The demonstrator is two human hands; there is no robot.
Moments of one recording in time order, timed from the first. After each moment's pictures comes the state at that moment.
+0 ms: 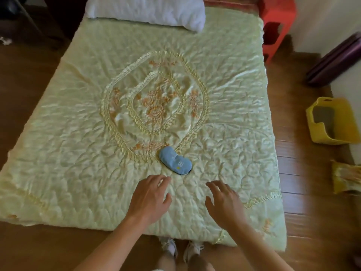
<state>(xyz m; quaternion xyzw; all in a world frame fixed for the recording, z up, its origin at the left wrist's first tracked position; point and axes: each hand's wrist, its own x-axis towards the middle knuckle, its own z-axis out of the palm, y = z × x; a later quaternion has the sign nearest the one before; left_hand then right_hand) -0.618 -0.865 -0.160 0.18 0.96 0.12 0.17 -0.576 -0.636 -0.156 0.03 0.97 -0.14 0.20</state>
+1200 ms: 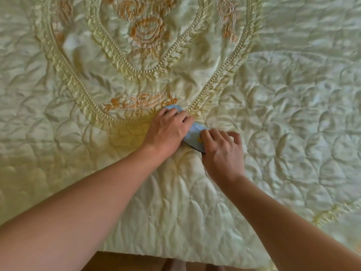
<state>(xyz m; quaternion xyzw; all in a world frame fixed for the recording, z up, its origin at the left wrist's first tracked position) -0.778 -0.839 -0.480 0.32 0.94 0.04 0.07 -0.698 -0.689 -0.479 -0.02 1.00 -0.08 0.02</state>
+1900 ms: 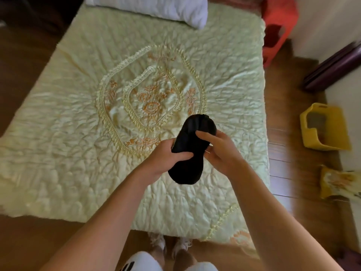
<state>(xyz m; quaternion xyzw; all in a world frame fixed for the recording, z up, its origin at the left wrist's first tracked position) -0.703 -0.807 -0.105 -0.06 0.70 0.63 0.33 -0.709 -0.622 -0.100 0.27 0.50 -0.80 0.18</state>
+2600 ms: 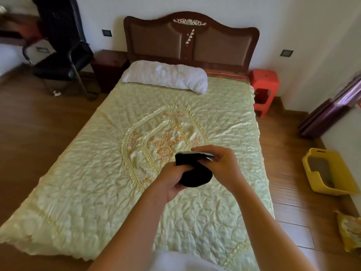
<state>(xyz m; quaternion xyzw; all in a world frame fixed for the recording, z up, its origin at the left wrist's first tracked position) -0.659 -0.796 0.035 -0.20 0.57 0.75 0.27 -0.664 -0.628 0.045 -0.09 0.77 -0.63 -0.02</state>
